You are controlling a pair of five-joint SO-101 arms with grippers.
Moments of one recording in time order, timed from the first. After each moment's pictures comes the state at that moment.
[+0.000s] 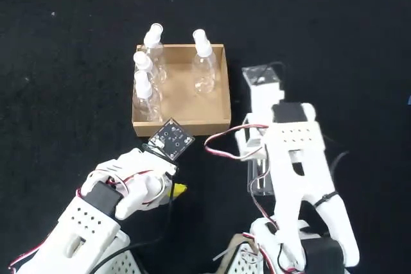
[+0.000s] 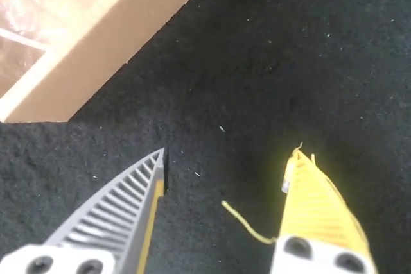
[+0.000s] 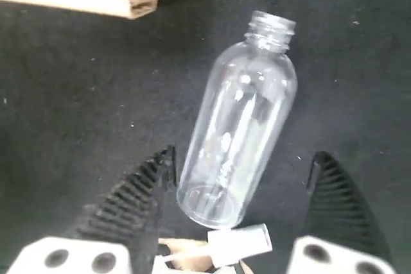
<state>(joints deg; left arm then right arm) 25.0 -70.2 76.5 56.3 -16.2 -4.8 -26.2 42.9 77.7 3.5</state>
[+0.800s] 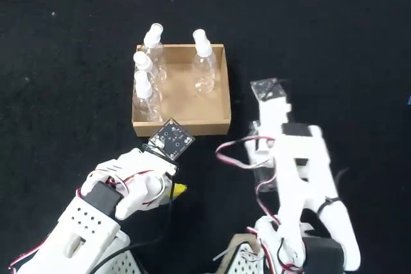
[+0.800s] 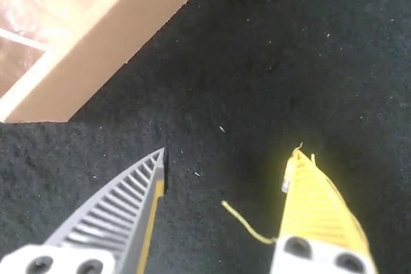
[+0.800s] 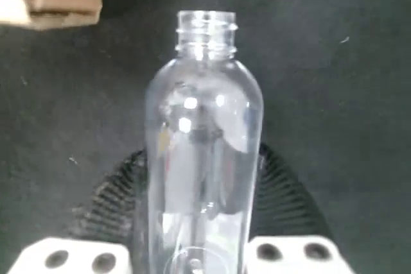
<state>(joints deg) 25.0 -70.2 76.5 56.3 -16.2 5.2 -26.2 55.3 61.1 16.0</state>
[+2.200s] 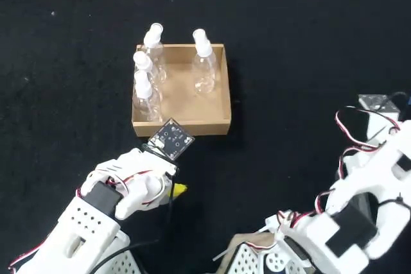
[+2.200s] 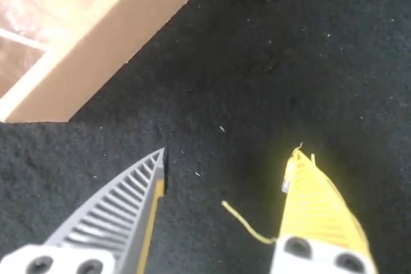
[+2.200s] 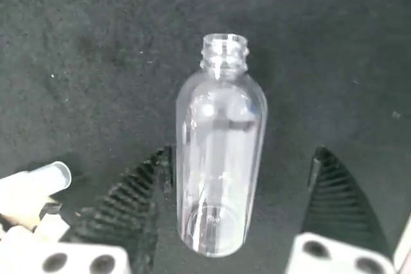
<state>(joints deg) 25.0 -70.2 76.5 56.3 -16.2 50.7 -5.4 29.1 76.5 50.4</state>
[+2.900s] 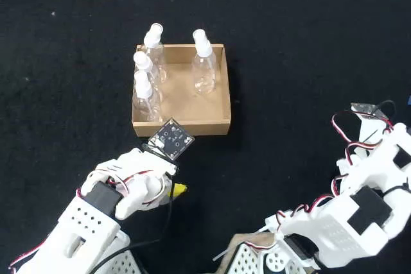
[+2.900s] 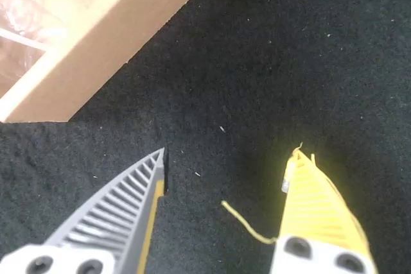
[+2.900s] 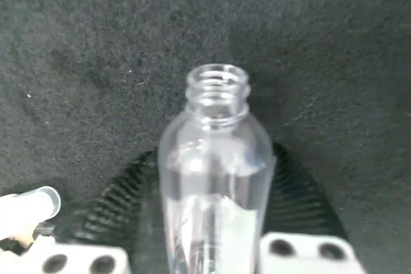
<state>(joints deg) 25.0 -70.2 76.5 56.3 -16.2 50.5 5.1 28.1 71.2 49.2</state>
